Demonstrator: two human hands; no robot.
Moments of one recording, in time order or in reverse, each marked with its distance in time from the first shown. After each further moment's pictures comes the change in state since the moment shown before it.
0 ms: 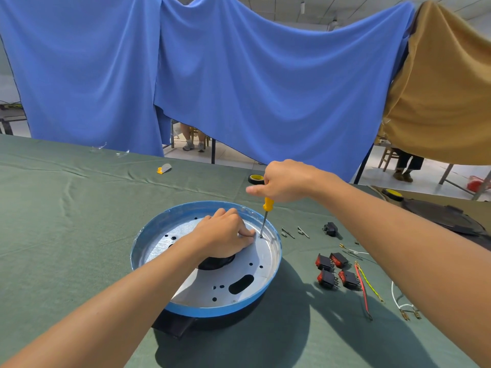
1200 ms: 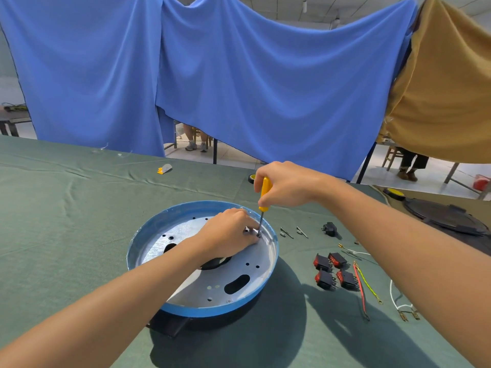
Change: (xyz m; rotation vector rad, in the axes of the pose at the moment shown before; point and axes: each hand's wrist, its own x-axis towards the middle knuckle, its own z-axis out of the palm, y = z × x) left_hand 0.011 0.008 0.006 -0.071 0.144 0.150; right_hand -0.013 0.007 0.000 0.151 0.000 -0.155
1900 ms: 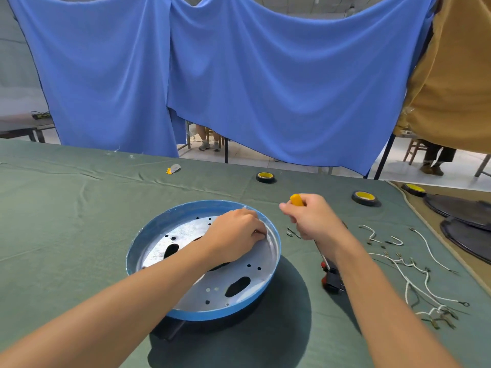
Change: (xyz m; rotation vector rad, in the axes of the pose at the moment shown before) left_hand 0.003 0.007 0.006 0.097 0.038 0.021; right_hand -0.022 0.044 0.080 1.010 0.325 0.289
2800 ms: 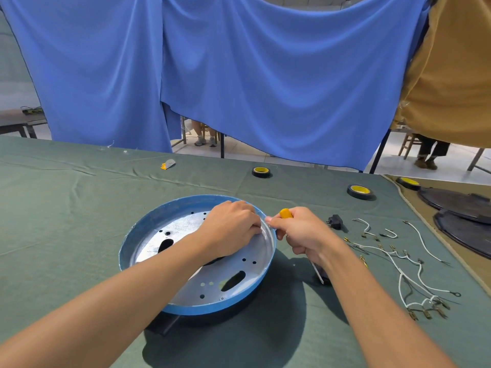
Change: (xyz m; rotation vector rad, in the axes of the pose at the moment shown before) left_hand 0.001 0.001 -0.001 0.188 0.059 0.074; right_hand -0.008 0.018 0.008 -0.007 -0.169 0.195
